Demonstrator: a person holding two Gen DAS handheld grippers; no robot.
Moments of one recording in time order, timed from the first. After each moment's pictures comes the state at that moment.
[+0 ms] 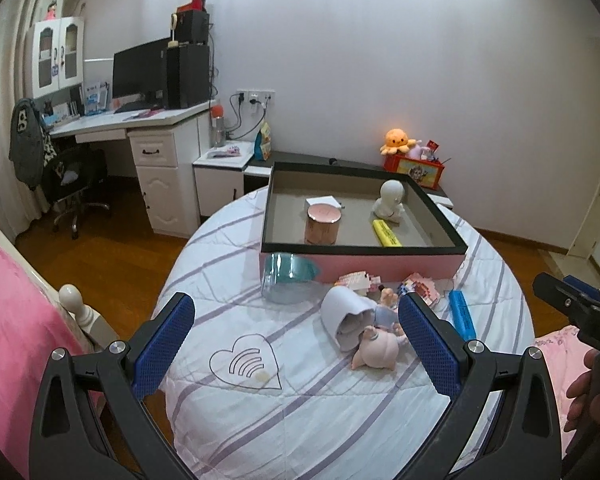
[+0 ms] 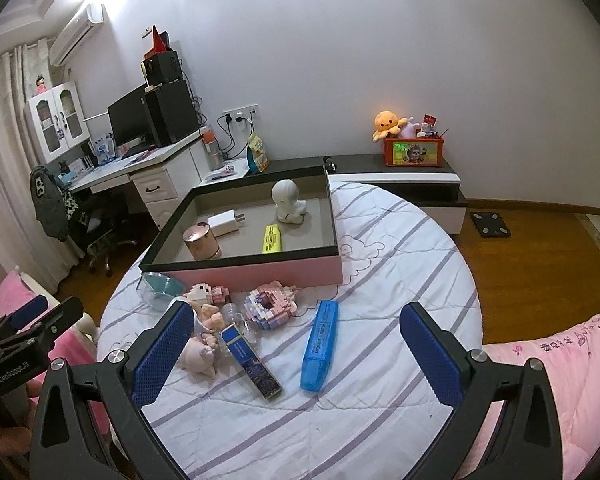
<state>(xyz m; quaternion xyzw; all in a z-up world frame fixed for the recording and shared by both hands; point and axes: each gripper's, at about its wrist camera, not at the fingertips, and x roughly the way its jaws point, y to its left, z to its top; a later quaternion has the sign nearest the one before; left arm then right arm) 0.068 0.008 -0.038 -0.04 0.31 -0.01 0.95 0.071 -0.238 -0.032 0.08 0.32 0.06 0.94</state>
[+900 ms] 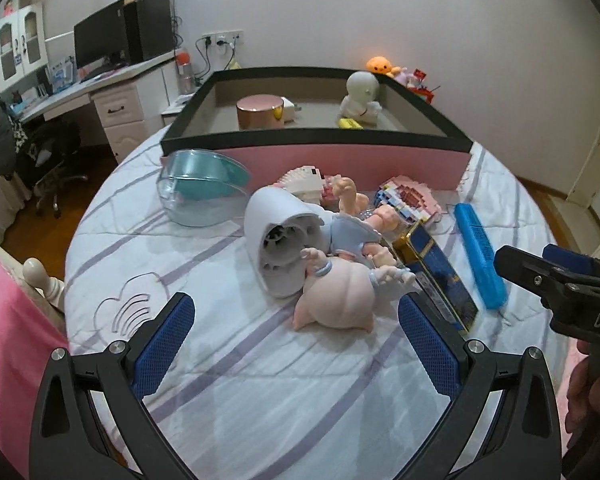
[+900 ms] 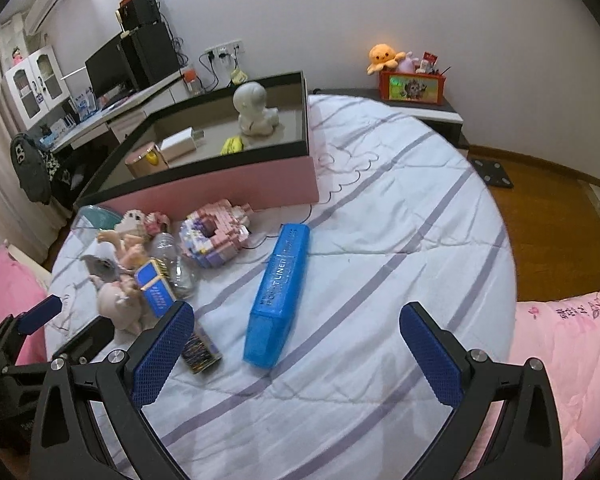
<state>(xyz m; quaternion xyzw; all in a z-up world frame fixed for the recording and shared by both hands) 0.109 -0.063 -0.130 0.00 0.40 -0.04 0.91 0.118 -0.255 -0.118 0.07 0.43 0.06 0.90</state>
